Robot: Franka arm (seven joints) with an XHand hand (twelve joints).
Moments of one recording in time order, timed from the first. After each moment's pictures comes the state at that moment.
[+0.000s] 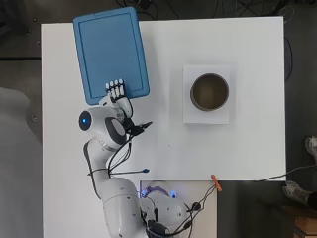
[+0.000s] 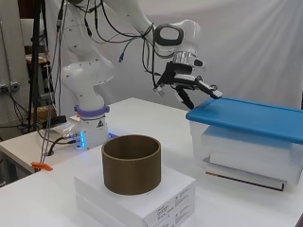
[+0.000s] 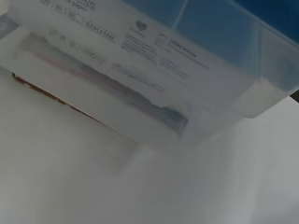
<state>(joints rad) 0.04 -0.31 0.39 -2.51 -0.44 2.10 -0.63</state>
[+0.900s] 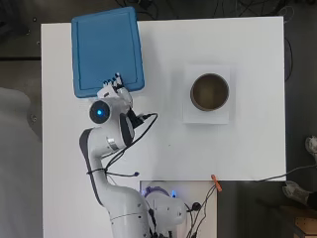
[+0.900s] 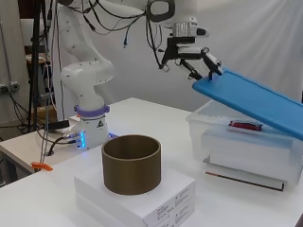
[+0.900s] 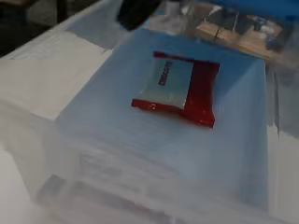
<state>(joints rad) 0.06 -0.41 0.23 -2.35 -0.10 2.04 -1.02</state>
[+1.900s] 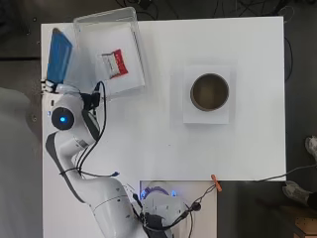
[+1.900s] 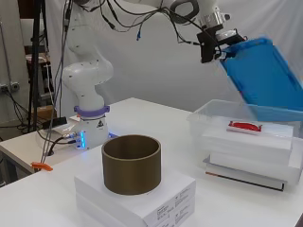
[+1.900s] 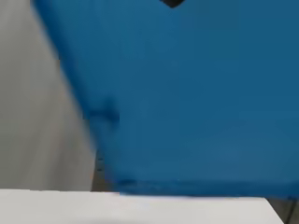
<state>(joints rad) 0.16 -0.23 0.40 -2.18 0.04 2.36 -1.64</state>
